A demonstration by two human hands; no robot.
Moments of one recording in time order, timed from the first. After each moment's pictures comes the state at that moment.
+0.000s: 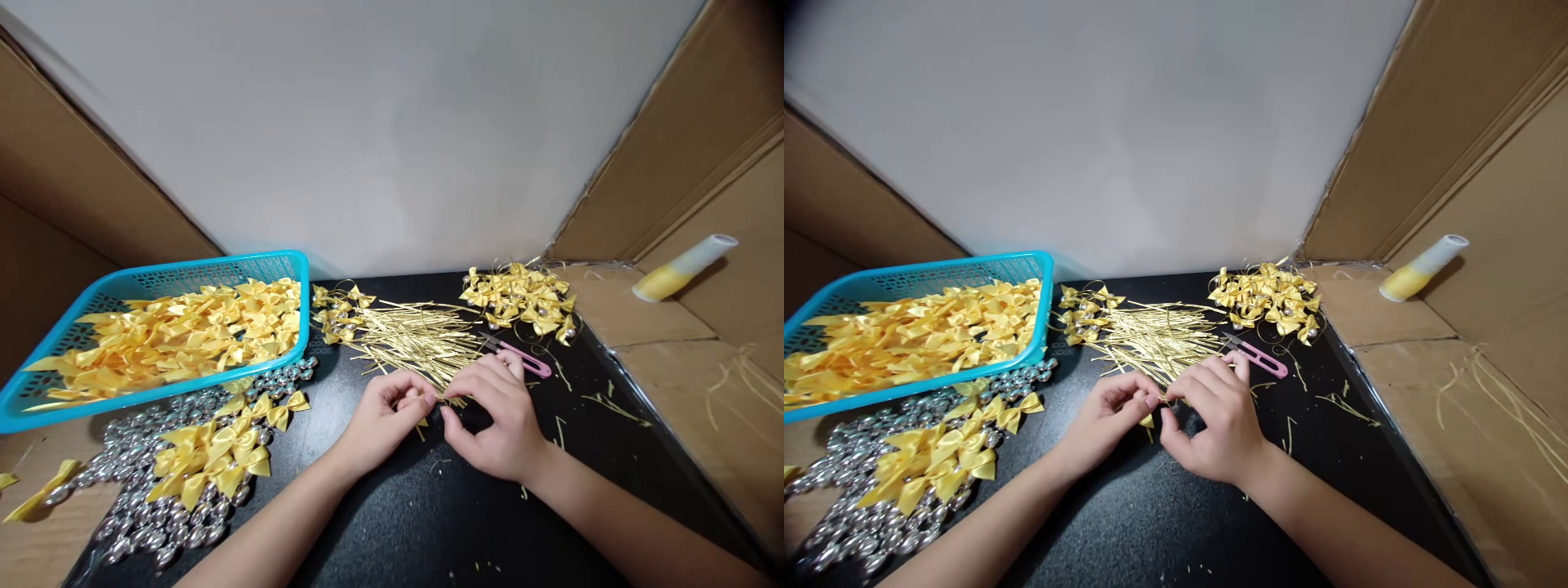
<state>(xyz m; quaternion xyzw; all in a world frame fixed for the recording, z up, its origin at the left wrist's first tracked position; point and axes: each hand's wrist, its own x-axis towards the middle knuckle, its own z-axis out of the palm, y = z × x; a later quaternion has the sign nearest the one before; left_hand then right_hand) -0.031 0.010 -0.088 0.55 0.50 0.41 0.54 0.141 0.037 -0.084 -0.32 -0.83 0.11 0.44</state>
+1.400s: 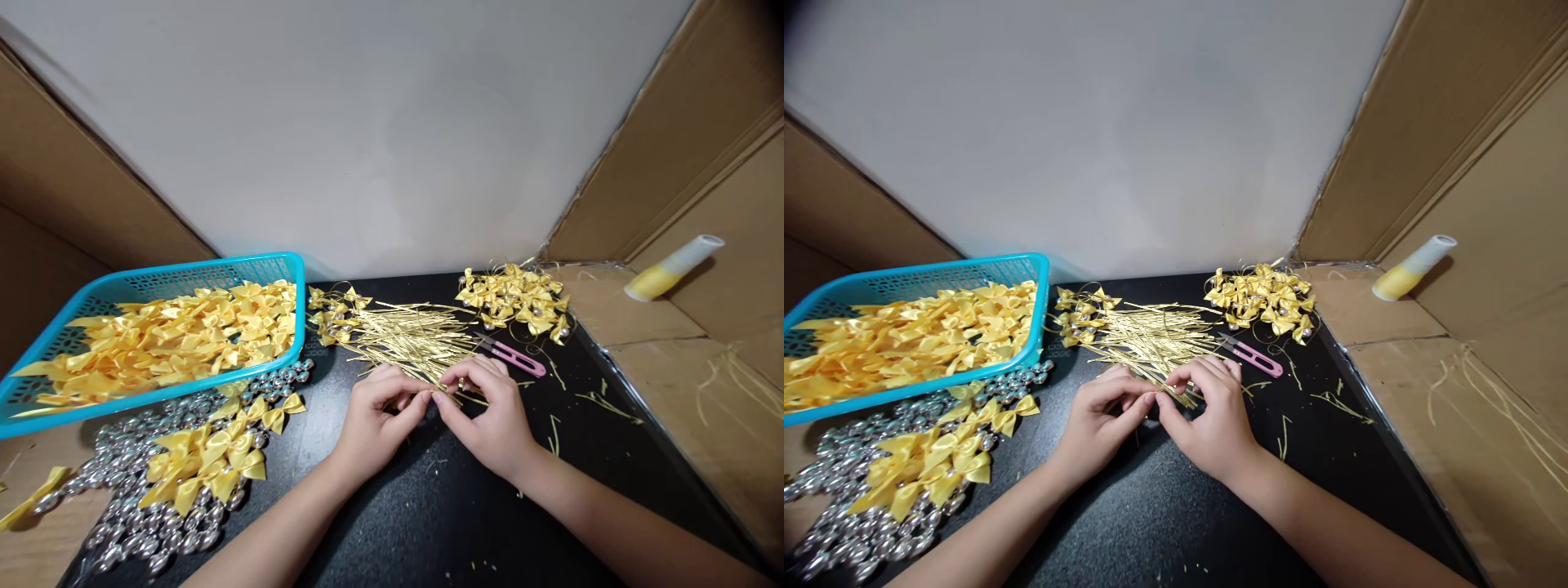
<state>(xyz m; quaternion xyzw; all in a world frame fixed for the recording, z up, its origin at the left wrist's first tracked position) -0.032 0.006 -0.090 0.67 0.52 0.45 0.29 0.134 0.035 -0.091 -0.41 -0.77 0.23 0.44</state>
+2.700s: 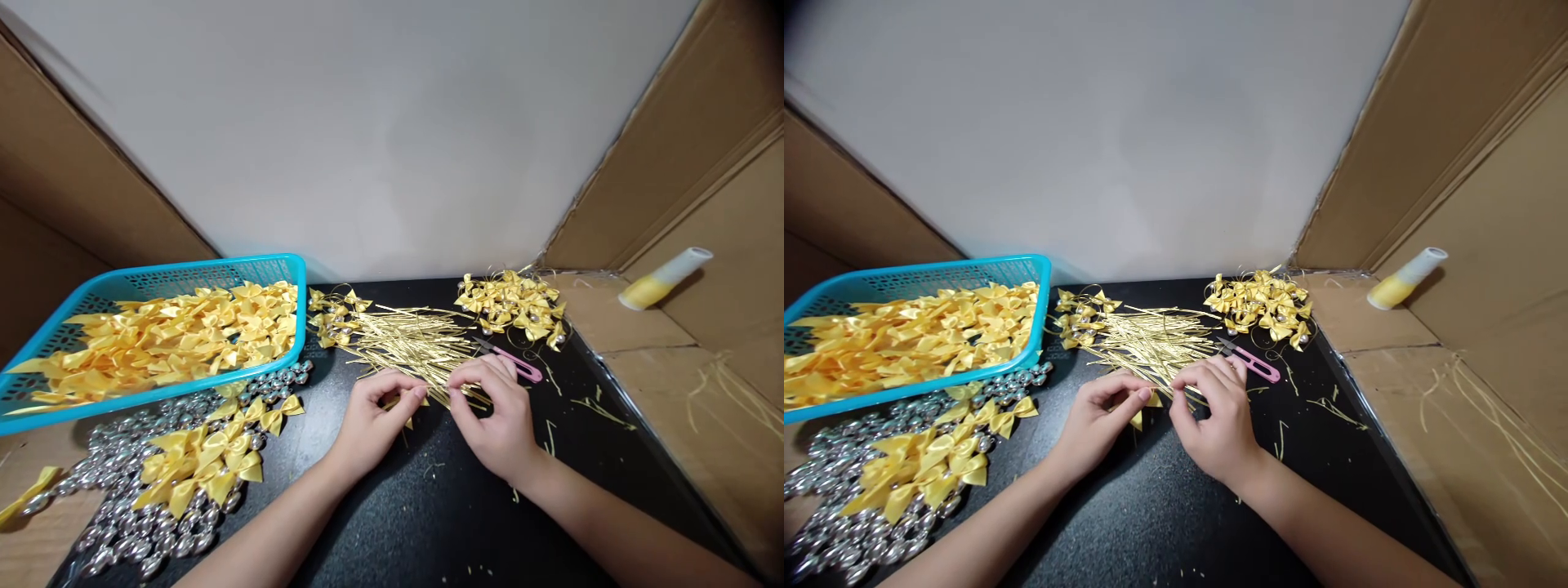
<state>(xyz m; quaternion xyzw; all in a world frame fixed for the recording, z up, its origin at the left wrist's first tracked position) -0.033 0.010 -0.097 0.57 0.55 0.45 0.41 0.140 0.038 -0.088 -0.37 -0.78 0.17 0.48</state>
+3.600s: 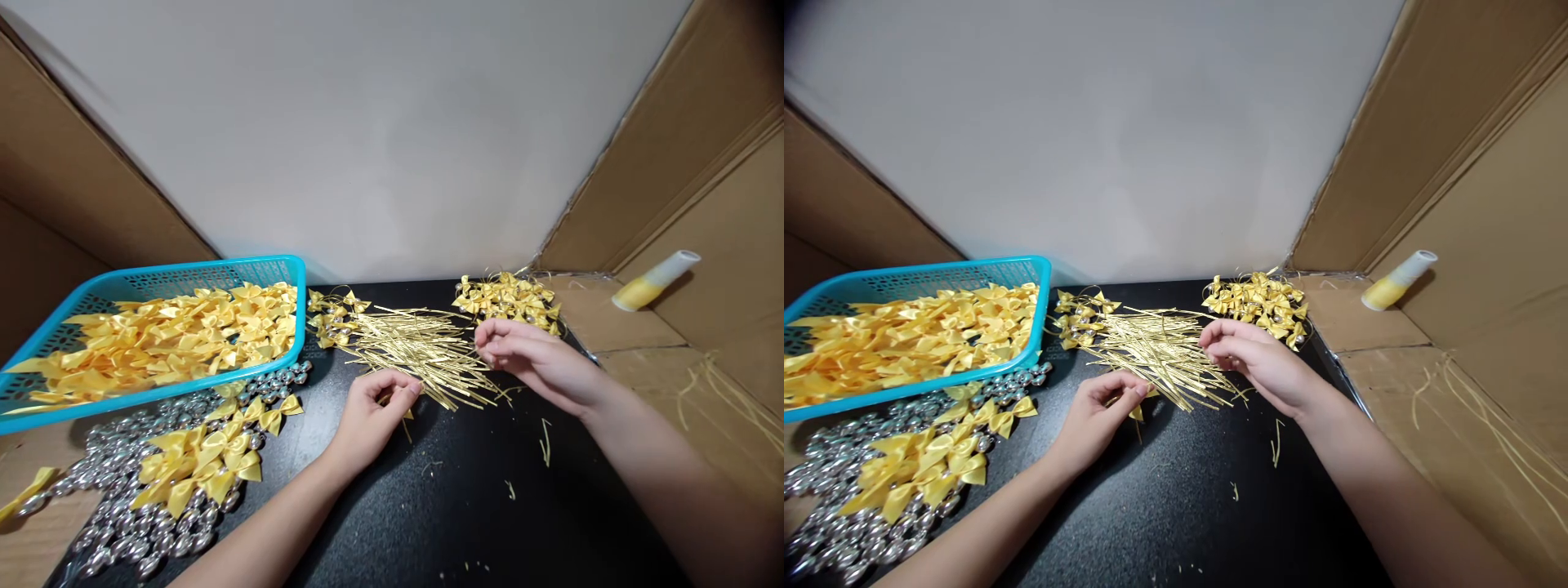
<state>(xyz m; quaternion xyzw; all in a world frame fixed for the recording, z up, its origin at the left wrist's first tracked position) -0.031 0.012 -0.095 0.53 0.57 0.45 0.44 0.179 0.092 -0.033 -0.41 -0.55 0.67 0.29</state>
